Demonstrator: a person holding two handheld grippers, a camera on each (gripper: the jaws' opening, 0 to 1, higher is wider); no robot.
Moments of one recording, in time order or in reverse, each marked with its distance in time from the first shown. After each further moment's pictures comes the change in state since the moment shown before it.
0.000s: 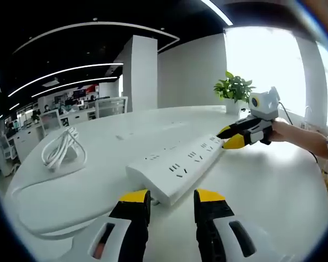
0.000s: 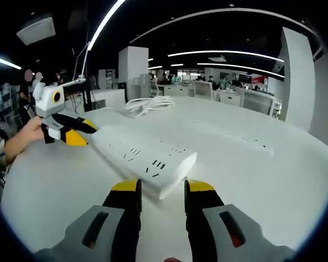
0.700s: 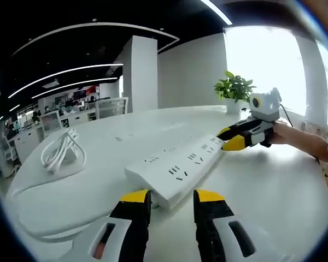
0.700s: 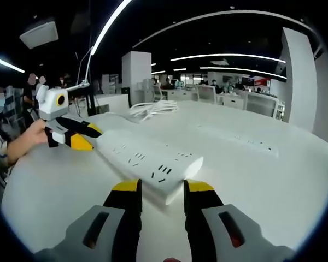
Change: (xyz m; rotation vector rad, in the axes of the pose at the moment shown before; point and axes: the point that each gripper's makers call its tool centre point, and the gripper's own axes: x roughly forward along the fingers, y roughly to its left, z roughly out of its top) left arm 0.005 0.000 0.002 0.006 -0.003 0.011; right arm 0.004 0.006 0.005 0.008 -0.045 0.031
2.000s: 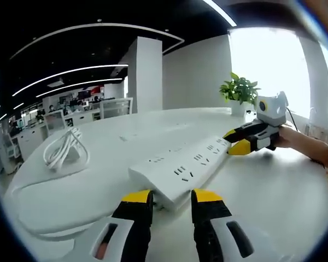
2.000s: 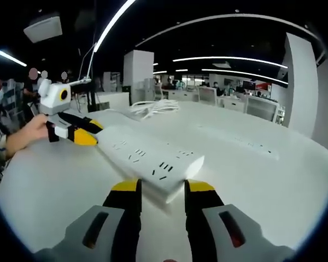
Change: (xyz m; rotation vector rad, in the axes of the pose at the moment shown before) left arm 0.006 0.005 0.000 -0.018 -0.016 0.031; right arm 0.002 0.000 -0.003 -0.038 -0.001 -0.008
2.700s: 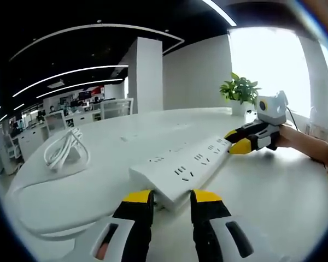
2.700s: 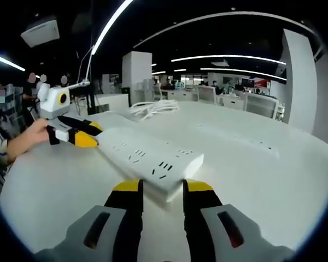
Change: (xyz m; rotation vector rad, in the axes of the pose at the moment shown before) left arm 0.000 0.000 -0.001 0.005 -0.003 0.002; right arm -0.002 0.001 -0.002 0.031 -0.003 0.003
